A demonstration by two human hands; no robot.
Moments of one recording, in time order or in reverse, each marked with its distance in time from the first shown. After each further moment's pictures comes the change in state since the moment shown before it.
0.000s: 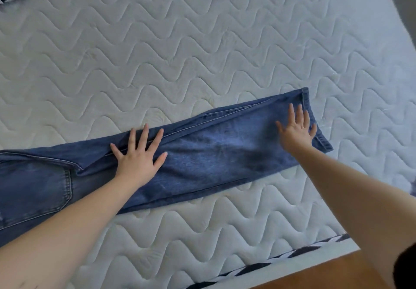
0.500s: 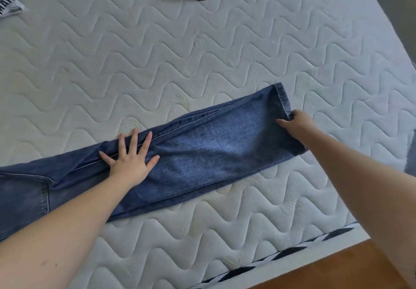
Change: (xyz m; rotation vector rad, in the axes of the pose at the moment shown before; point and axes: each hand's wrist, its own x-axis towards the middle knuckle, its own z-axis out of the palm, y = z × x) left_hand 0.026 0.046 -0.001 0.034 -0.131 -0.099; right_hand 0.040 0.068 -0.048 0.349 -0.101 0.125
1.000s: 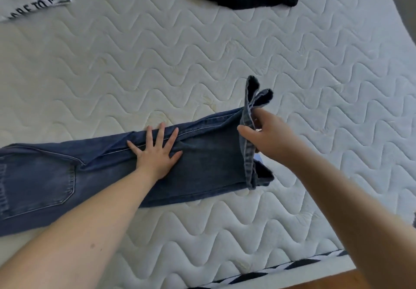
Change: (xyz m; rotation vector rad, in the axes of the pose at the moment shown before) left_hand -0.001 0.003 0.007 -0.001 0.103 0.040; right_hand -0.175 -0.155 0.009 0.060 -0.193 -0.524
